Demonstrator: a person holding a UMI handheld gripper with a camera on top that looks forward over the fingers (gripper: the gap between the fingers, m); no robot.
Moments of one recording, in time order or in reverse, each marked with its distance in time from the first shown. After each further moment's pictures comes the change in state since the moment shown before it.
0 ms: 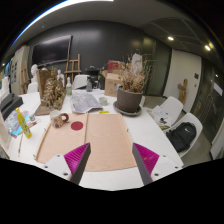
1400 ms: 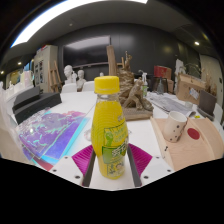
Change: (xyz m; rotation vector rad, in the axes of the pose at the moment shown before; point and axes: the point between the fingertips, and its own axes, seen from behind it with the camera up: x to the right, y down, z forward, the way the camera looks) arm -0.604 0.008 0.167 0.121 -0.338 -0.024
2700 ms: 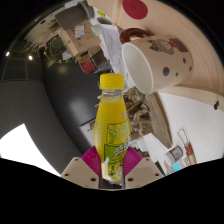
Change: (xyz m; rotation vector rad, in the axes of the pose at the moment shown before) arm 0.113 -0.197 0.073 0.212 -0.586 1.915
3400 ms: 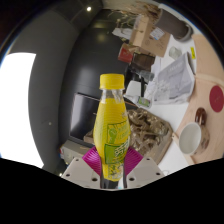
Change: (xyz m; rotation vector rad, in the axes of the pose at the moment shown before) arm -0.083 0.001 -0.021 -0.096 0.120 -0.740
